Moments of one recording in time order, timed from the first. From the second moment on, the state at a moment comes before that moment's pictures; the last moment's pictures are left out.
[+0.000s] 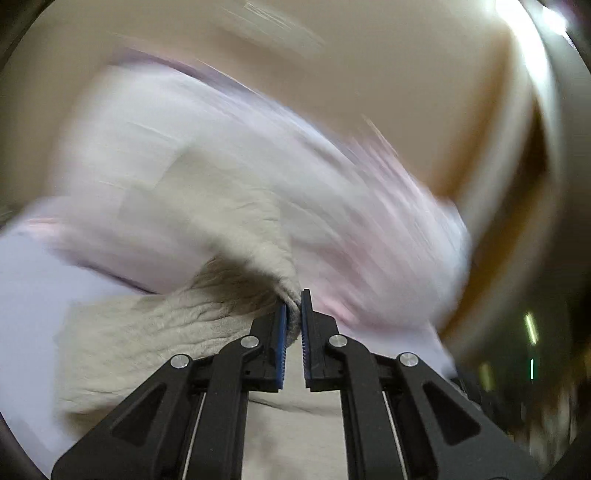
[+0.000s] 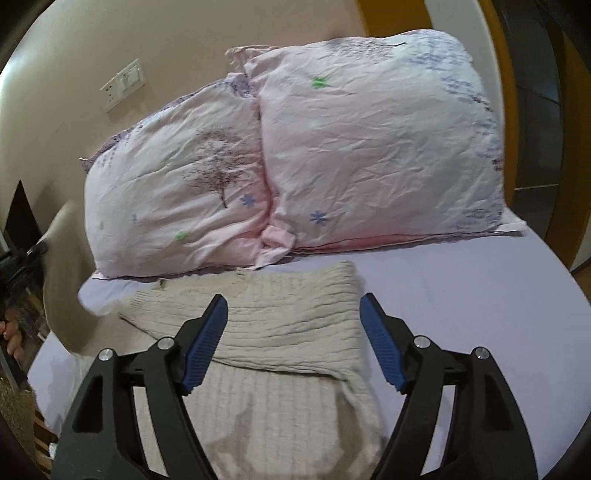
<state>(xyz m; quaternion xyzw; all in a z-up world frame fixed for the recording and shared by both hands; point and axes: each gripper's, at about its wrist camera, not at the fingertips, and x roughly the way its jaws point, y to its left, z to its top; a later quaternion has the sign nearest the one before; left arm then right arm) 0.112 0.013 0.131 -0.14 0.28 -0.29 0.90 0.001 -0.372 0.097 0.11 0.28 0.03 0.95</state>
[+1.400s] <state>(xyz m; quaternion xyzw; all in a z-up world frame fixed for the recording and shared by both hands) -0.110 0.154 -0.048 -0.32 0.40 -0.35 0.78 -0.167 -0.421 0.002 0.32 0.37 0.35 0.80</state>
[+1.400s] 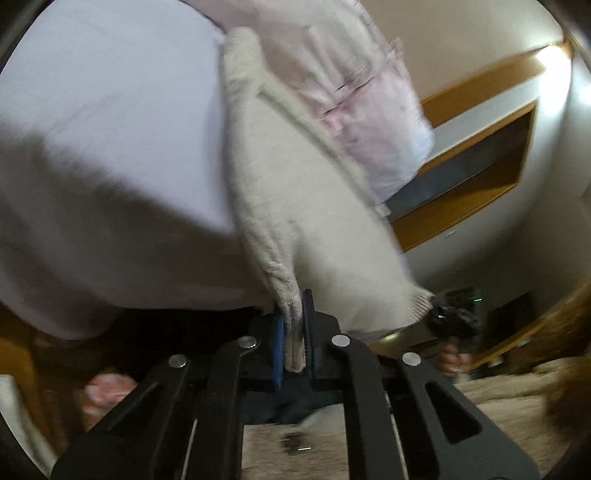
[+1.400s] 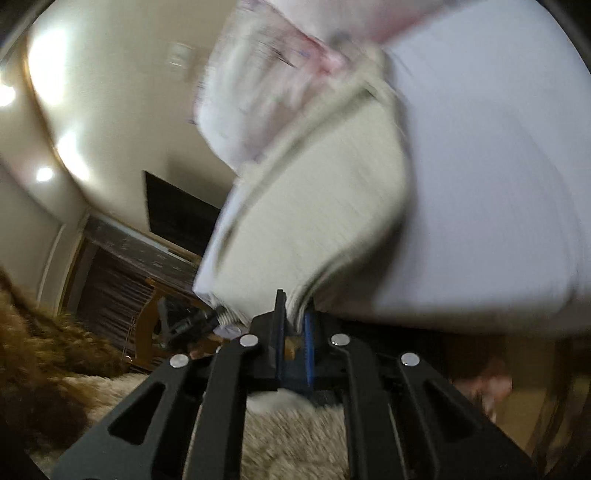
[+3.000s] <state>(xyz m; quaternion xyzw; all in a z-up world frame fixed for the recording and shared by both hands) 0.141 0.058 0.074 -0.36 0.38 -0.28 0.80 0.092 -0.485 0.012 0.45 0.23 0.12 0.85</state>
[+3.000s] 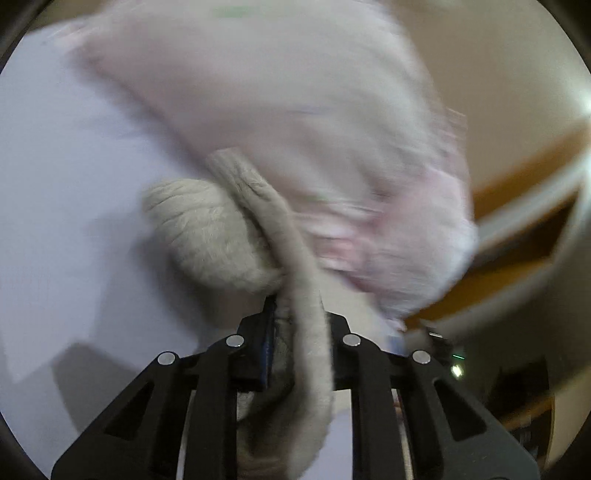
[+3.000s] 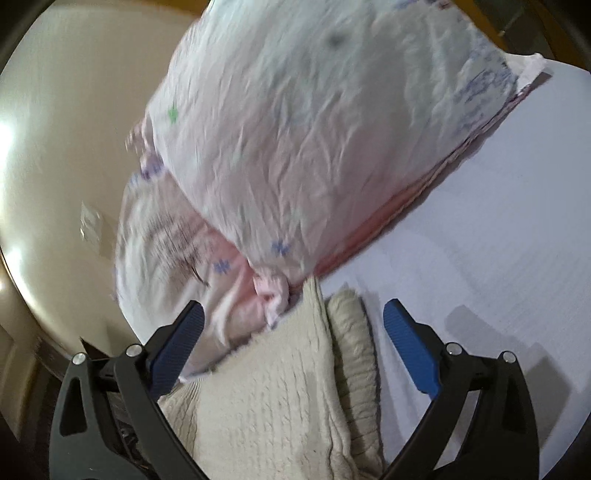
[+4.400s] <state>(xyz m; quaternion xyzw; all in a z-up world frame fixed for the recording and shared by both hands) 0.135 -0.019 0.043 -0.13 0.42 -0.26 0.86 0.125 -0.346 0.017 0.23 0.43 0.25 0.83</state>
